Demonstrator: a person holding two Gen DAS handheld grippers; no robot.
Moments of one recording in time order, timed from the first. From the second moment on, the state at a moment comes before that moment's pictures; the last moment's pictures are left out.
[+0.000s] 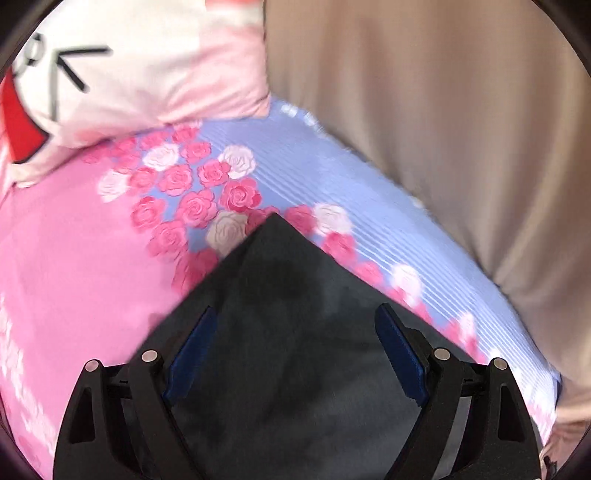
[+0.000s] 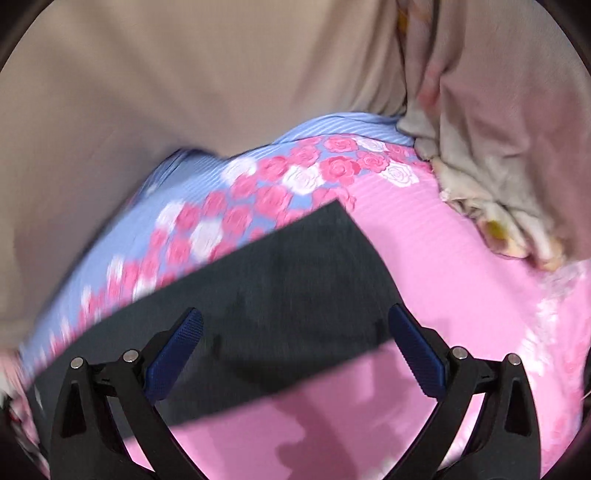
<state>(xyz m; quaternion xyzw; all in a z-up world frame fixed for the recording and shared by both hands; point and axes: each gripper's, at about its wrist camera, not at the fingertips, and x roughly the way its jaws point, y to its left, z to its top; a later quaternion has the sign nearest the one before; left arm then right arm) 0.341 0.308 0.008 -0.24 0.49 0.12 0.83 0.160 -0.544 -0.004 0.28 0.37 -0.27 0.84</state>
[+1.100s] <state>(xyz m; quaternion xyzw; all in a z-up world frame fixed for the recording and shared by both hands) 0.096 0.345 0.082 -0.18 0.43 0.05 0.88 -0.043 -0.463 0.015 0.10 0.31 -0.19 0.92</state>
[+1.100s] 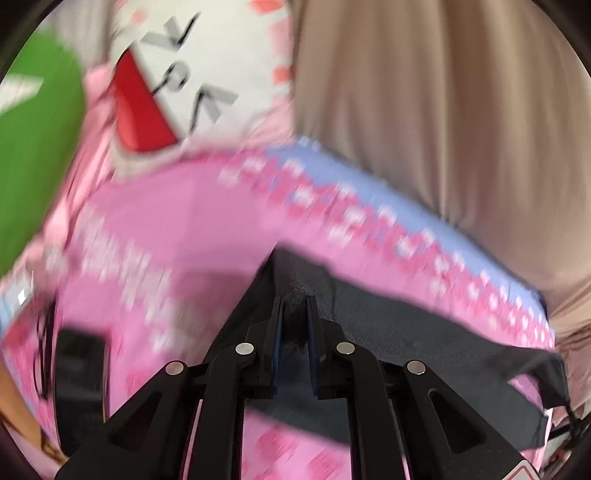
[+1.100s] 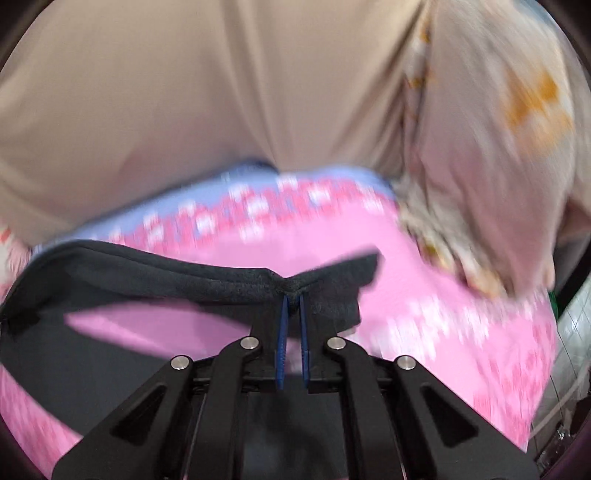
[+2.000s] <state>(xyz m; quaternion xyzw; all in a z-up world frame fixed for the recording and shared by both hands) 0.045 0.397 0.017 -0.41 0.43 0.02 0.80 -0.126 -0.432 -0.037 0.22 0.30 -0.16 0.92</state>
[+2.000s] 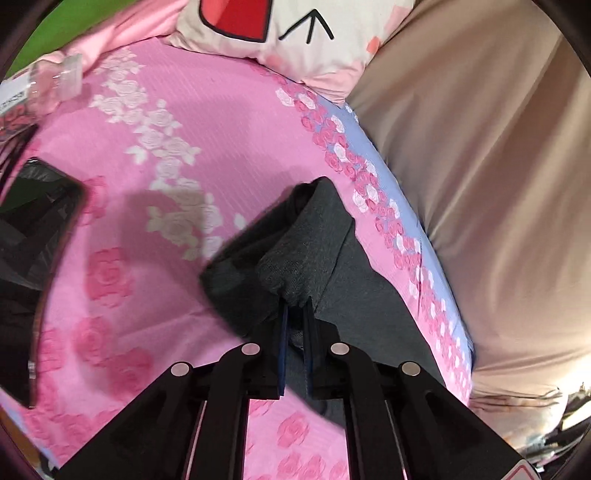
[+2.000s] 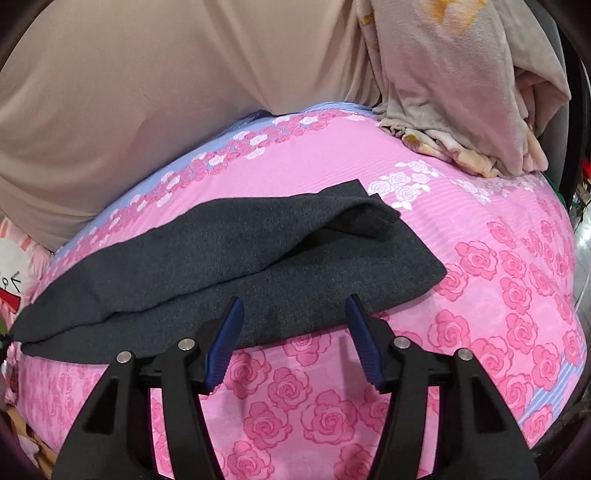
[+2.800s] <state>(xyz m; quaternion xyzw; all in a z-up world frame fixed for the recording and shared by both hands) 0.076 0.387 0.004 -0.29 0.51 0.08 0.81 -0.079 -0.505 -0.027 0.26 0.33 -0.18 0.89</state>
